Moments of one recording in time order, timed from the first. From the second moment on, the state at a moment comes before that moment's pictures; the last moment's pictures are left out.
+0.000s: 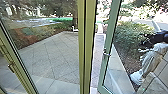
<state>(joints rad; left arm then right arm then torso) 1.54 2.80 -2.39 -0.44 0.00 0.41 0.18 2.38 -2.19 -0.36 -0.90 0.72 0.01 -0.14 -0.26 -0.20</state>
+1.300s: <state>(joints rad) 1.54 2.80 -2.39 -0.44 0.00 0.40 0.20 2.42 -2.25 -0.62 -0.84 0.59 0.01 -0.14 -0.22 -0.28</state>
